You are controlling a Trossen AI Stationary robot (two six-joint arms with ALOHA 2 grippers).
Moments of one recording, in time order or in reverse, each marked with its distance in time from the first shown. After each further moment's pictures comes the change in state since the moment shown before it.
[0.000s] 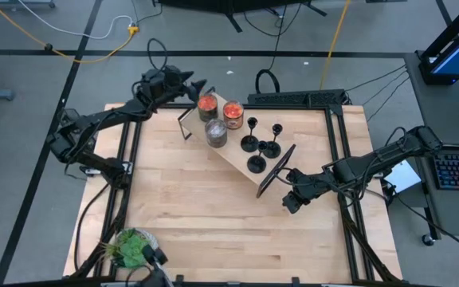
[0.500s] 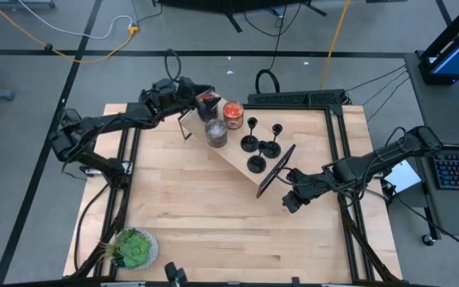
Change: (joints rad) left arm -0.163 0.018 0.000 0.021 0.075 0.014; right arm 0.000 0.000 0.000 -0.006 0.004 0.012
